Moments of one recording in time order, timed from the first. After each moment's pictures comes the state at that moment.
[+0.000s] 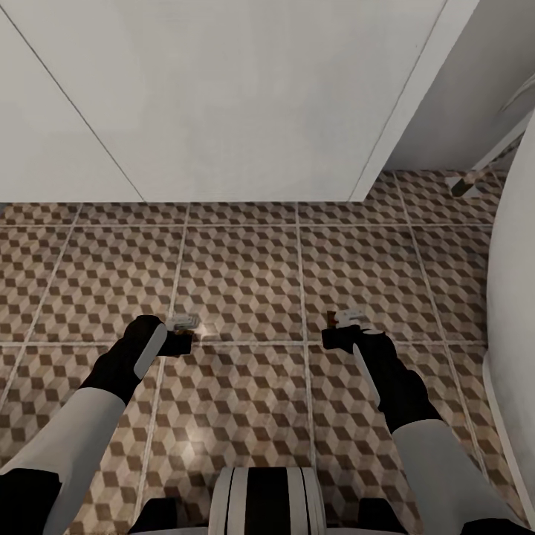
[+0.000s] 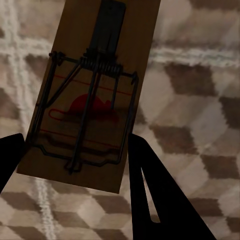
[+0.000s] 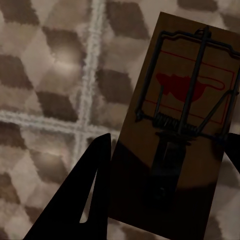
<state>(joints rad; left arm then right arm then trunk) -0.90 0.10 -0.15 -0.88 0.36 1.01 0.19 -0.76 0.02 0.07 -1.07 0.09 0.70 0.16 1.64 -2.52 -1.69</state>
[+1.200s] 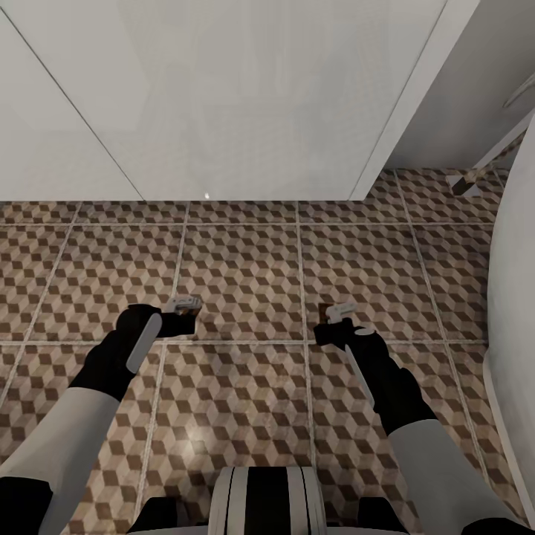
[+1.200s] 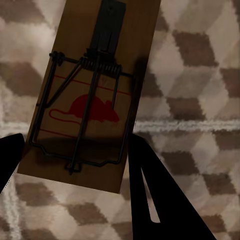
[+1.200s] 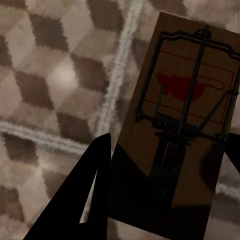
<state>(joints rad) -0.89 0.12 -0.15 -1.04 0.36 0.95 0.07 -0.76 0.02 0.14 -1.09 0.11 0.62 0.16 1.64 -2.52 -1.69</state>
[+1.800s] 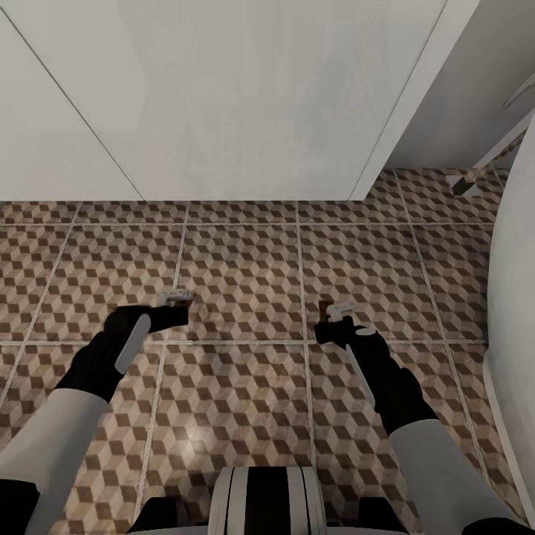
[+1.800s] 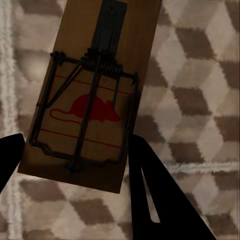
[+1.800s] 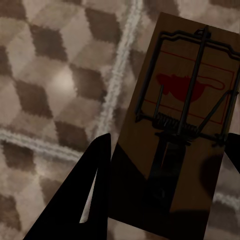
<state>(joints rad) -0.89 0.17 -0.15 -1.04 0.37 0.79 -0.01 -0.76 0.02 0.14 -1.09 0.11 0.60 0.16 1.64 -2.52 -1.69</state>
